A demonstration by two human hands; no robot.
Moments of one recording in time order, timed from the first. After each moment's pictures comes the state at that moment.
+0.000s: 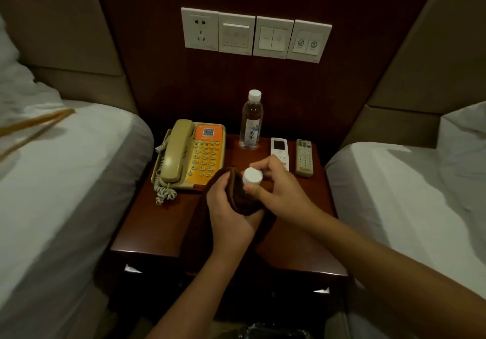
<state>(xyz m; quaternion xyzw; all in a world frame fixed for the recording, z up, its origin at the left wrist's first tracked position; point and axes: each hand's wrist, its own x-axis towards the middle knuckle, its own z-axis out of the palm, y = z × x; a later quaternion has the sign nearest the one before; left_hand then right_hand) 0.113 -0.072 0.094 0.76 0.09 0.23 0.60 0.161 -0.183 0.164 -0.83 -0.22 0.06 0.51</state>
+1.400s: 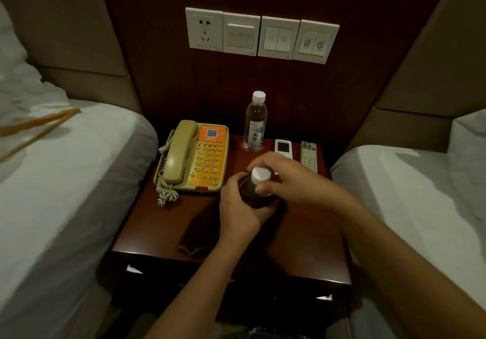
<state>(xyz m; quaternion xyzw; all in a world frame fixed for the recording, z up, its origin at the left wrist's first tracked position) 0.137 -0.078 0.107 0.78 0.13 0.10 0.60 0.188 -0.192 0.205 -0.90 -0.28 0.15 0.29</state>
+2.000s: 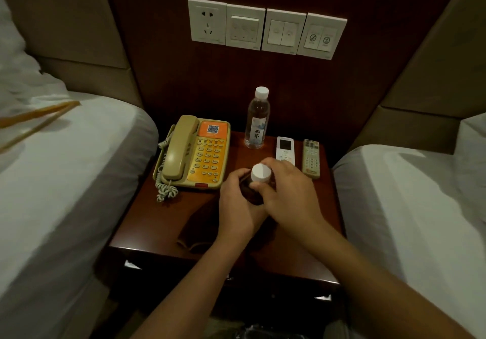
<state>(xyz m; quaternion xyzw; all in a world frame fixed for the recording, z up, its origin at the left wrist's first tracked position) 0.141 -0.078 0.108 0.79 0.13 0.11 0.60 0.156 -0.173 0.171 -0.95 -0.16 -0.08 0.26</state>
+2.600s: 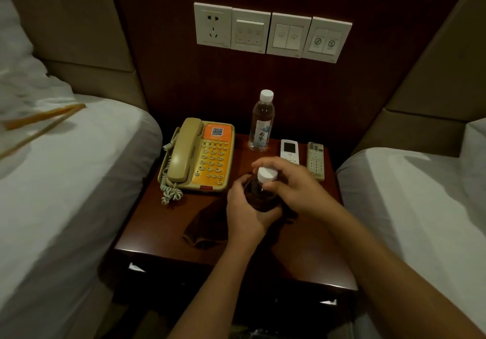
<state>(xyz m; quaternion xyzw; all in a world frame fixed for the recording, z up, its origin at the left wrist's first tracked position) 0.143 -0.082 0.092 0.75 0.15 0.10 0.63 0.185 -0.189 0.177 -0.85 -0.25 0.11 0.46</state>
